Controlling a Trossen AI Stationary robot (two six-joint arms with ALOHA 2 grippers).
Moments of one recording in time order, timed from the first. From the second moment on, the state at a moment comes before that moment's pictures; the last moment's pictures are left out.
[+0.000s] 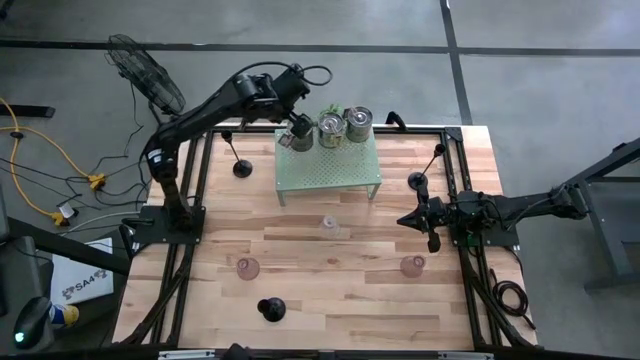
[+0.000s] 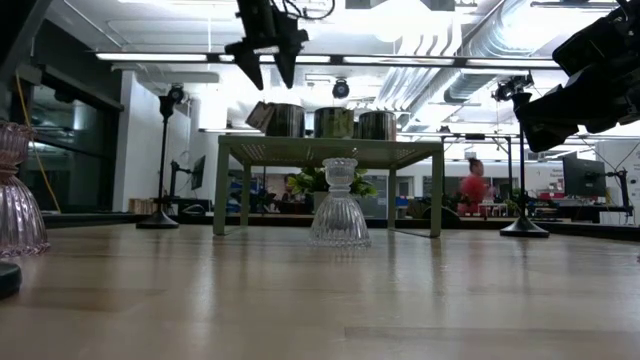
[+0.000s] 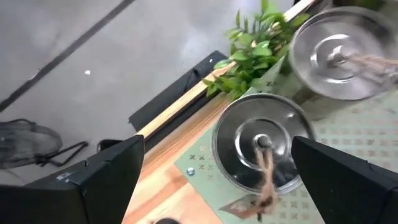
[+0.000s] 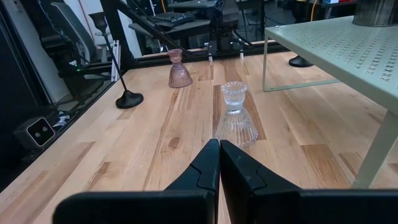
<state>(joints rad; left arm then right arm) 0.47 1.79 2.05 -1.26 -0.40 -0.29 0.09 0.20 0.01 0.03 0.00 0.15</state>
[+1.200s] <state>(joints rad) 0.39 1.03 1.14 -1.07 -0.74 -0.79 0.09 0.20 0.01 0.03 0.00 0.15</state>
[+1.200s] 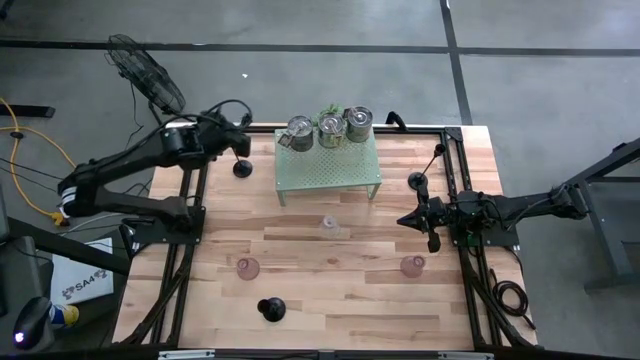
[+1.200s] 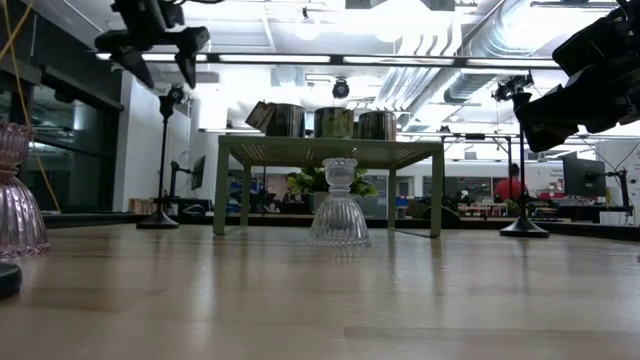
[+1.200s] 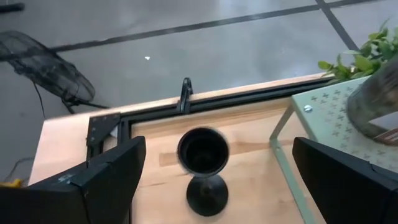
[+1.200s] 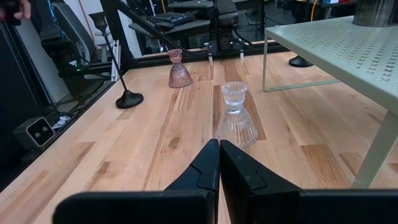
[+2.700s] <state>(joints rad) 0.20 0.75 0.36 -0.27 -0.99 -0.56 0.09 0.20 0.01 0.03 0.00 0.15</state>
